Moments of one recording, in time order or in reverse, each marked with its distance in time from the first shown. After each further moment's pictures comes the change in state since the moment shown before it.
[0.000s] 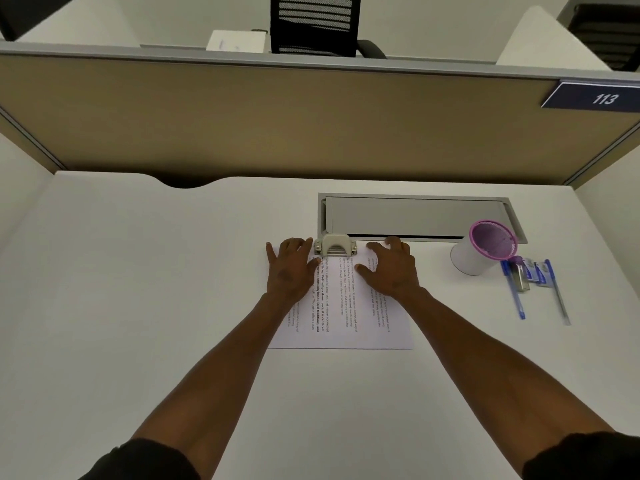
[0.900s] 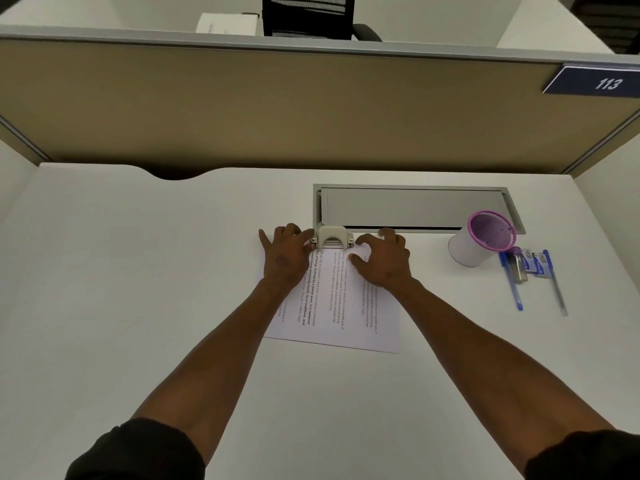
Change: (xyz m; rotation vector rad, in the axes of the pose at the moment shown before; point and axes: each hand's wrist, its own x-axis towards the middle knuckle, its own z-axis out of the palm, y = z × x) left_hand 0.018 0.001 0.003 0.001 0.054 -0.008; right_hand 0.001 -0.009 0.002 0.062 -0.006 0.024
